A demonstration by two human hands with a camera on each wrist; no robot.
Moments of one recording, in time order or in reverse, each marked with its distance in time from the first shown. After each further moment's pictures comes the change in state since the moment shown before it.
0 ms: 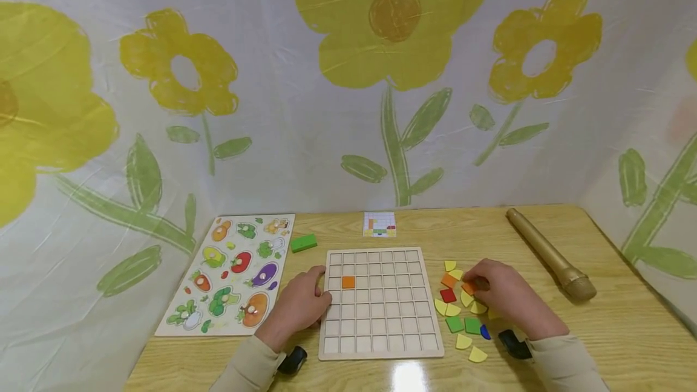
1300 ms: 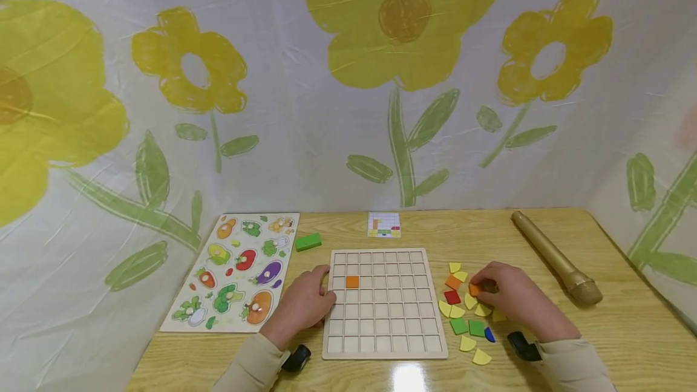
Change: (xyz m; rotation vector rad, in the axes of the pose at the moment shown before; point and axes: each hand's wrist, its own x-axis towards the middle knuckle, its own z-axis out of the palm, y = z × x) left_hand -0.001 -0.001 -0.001 0.012 0.002 0.009; right_hand 0.001 0.008 -0.003 -0.037 -0.015 -0.011
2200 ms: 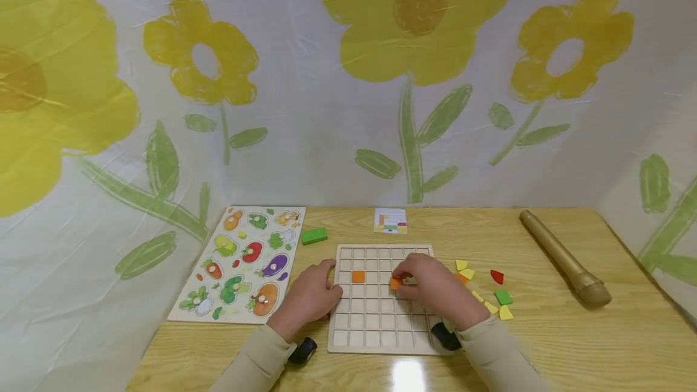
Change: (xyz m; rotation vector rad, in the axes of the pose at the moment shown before) left_hand 0.001 0.001 0.001 0.017 0.018 -0.023; right_hand 0.053 -0.128 0.051 0.056 -0.062 -0.221
